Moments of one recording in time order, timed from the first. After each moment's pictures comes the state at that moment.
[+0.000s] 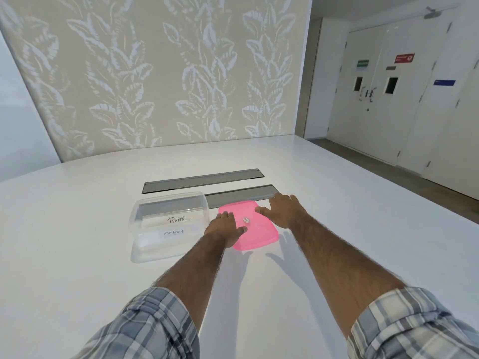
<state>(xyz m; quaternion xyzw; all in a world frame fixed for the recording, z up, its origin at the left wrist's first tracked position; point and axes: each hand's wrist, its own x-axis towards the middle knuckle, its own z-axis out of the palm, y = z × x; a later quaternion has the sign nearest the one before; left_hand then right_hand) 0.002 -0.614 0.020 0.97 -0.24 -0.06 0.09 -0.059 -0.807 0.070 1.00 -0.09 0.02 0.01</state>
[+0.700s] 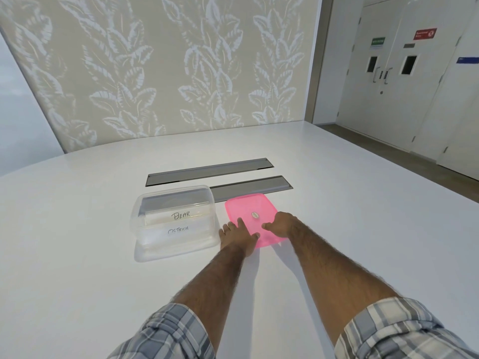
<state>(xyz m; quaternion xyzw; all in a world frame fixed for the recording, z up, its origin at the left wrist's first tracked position) 0.006 -0.640 -0.037 0.97 -0.13 -0.11 0.15 -0.018 -0.794 -0.003 0.96 -0.22 -0.09 -0.18</state>
